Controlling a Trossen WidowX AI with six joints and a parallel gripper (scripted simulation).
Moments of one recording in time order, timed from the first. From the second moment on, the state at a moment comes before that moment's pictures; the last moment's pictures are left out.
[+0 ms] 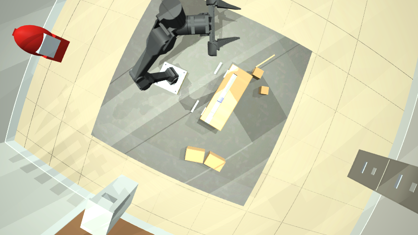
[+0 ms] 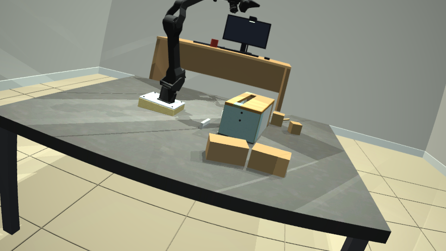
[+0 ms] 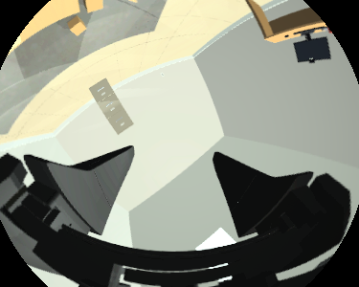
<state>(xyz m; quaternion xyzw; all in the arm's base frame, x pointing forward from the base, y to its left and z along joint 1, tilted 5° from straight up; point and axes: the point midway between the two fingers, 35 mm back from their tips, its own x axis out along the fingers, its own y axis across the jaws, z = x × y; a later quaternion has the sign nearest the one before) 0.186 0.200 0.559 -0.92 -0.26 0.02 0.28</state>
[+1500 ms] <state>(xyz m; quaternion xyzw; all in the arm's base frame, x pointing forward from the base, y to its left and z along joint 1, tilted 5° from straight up) 0.289 0.079 0.187 -0.59 0.55 0.38 0.45</state>
